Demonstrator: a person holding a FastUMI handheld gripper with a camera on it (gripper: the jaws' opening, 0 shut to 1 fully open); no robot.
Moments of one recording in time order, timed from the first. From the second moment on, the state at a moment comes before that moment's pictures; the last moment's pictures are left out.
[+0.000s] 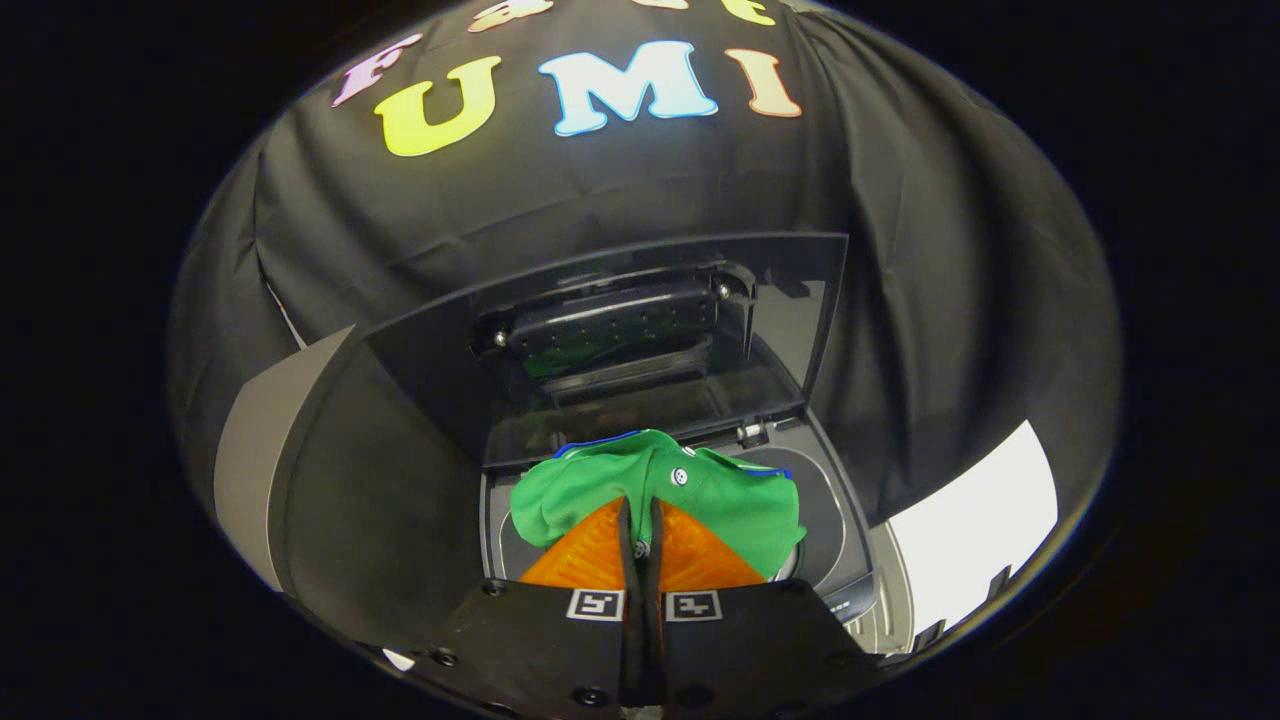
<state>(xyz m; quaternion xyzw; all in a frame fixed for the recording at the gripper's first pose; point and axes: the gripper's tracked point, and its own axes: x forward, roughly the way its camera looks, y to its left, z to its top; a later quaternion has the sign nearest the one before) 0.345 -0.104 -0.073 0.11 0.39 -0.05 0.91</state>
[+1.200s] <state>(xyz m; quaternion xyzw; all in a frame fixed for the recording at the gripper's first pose) 0.330 -0.104 -0.215 0.10 0.46 -0.07 0.88</state>
